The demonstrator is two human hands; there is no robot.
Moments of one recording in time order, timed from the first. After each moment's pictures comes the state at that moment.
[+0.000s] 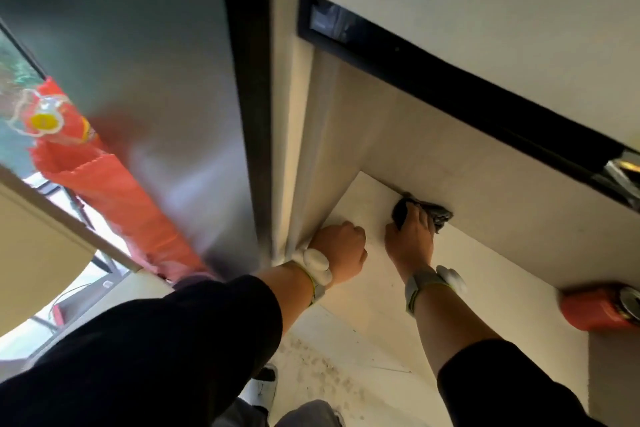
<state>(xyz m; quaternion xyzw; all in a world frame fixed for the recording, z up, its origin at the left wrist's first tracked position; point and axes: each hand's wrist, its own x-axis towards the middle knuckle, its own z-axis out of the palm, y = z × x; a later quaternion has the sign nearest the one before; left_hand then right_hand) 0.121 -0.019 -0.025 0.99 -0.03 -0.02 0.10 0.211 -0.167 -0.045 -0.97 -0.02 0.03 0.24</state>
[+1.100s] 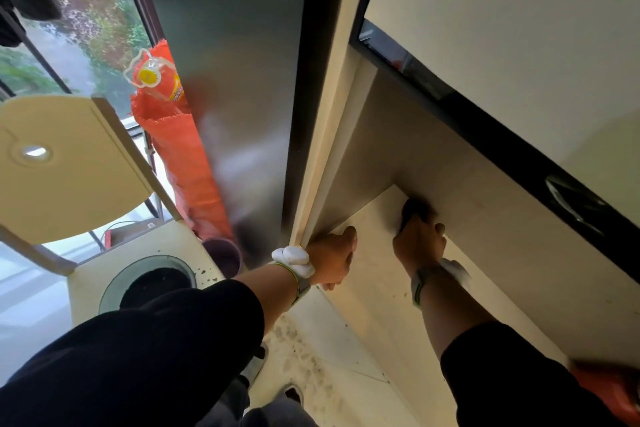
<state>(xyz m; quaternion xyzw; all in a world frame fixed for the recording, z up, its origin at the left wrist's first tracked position) 0.074 -0.020 0.012 0.76 0.33 -0.19 0.53 0.241 -0.149 -0.033 -0.98 -0.16 0.08 0.04</state>
